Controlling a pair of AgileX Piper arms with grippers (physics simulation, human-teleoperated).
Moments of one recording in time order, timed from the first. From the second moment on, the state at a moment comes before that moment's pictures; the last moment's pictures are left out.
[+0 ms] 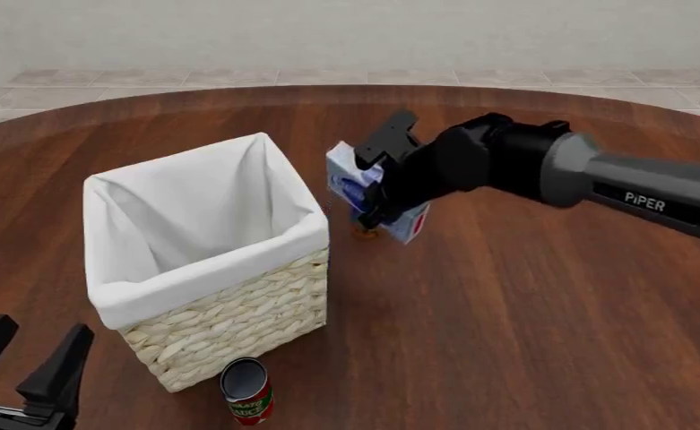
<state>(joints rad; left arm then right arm) -0.13 0.00 0.00 0.07 -0.01 0.55 1.81 -1.39 0.49 -0.35</state>
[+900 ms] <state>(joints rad) -0.13 0.00 0.00 0.05 -0.01 0.71 1.72 -2.21 1.11 -0.31</state>
